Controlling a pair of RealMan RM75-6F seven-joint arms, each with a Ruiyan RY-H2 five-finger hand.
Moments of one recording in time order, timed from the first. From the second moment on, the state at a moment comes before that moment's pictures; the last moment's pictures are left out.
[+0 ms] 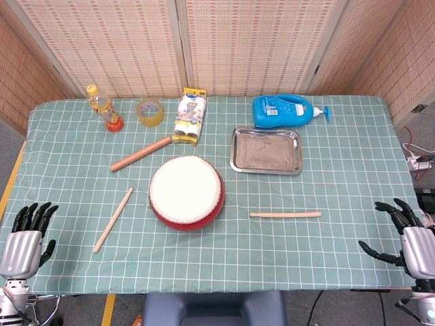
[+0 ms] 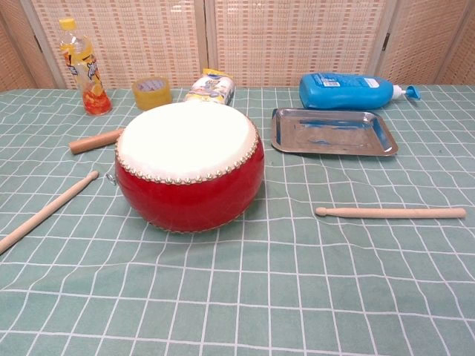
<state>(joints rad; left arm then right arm) -0.09 -1.21 -0.06 -1.63 1.46 1.51 0.22 0.02 -1.09 0.04 -1.63 -1.54 1.55 0.25</state>
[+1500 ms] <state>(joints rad) -0.07 -1.20 -0.05 -1.63 1.43 1.50 0.20 0.46 -1.62 0.09 -1.18 -1.47 1.01 -0.07</state>
